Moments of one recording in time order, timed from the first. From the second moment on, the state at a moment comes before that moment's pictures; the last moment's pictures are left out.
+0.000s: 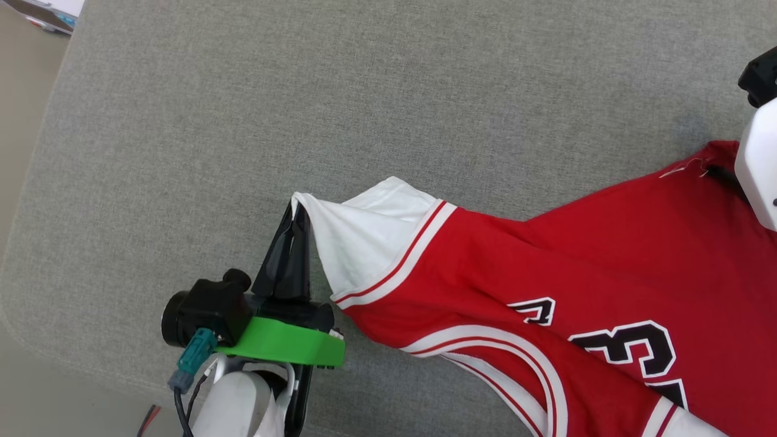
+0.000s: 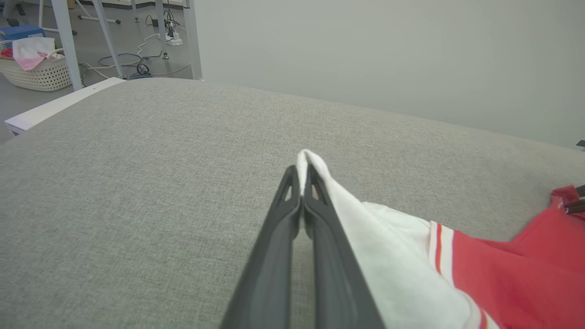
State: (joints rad) left arm -0.14 0.05 -0.23 -0.05 -0.27 0.01 -0.26; right arm -0.89 -0.82 0.77 0.33 0.75 0.13 0.83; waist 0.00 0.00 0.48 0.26
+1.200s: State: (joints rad) left arm -0.30 0.07 -0.02 -0.19 -0.14 -0.10 -0.26; right arm -0.86 -0.71 0.58 0.28 0.88 0.13 0.02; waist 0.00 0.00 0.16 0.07
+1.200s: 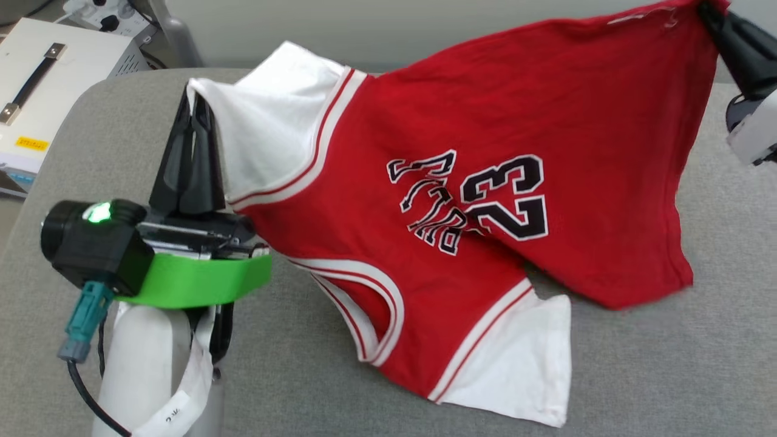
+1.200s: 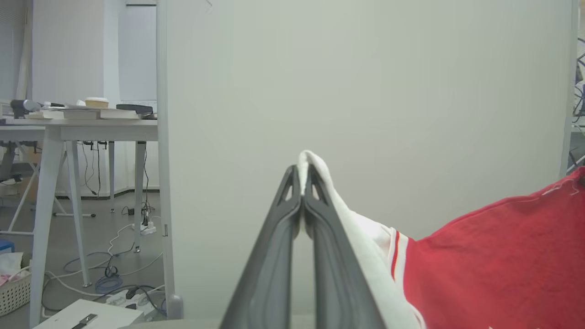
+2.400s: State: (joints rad) left arm -1.50 0.29 -0.19 0.18 -0.26 -0.13 -0.18; right arm -1.38 -0.60 0.16 0.19 0.61 0.13 0.20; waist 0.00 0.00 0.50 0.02
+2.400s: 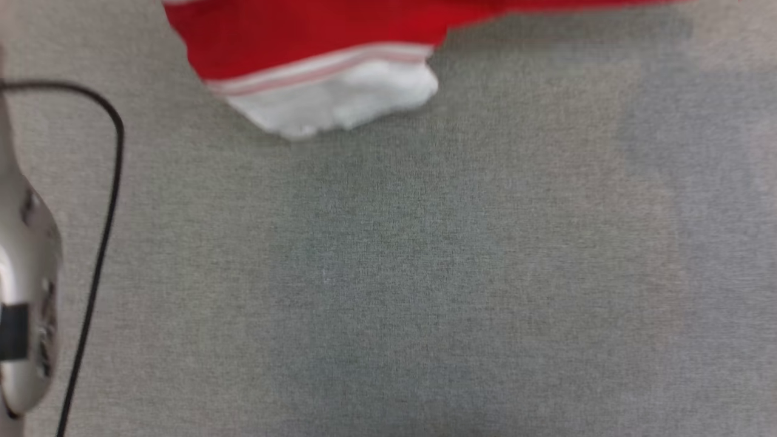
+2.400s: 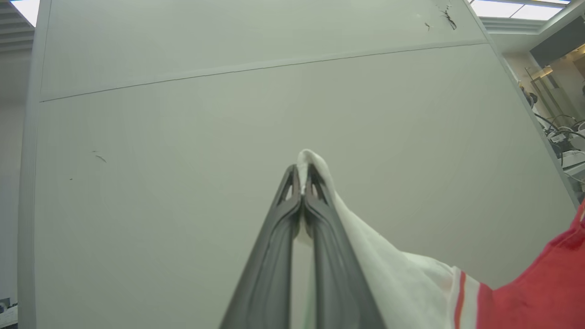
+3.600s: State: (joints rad) left arm -1.48 0.32 -0.25 0.38 -0.26 -0.13 -0.26; right arm -1.60 -0.52 0.60 0.71 0.67 0.13 -0.13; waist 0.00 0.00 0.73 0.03
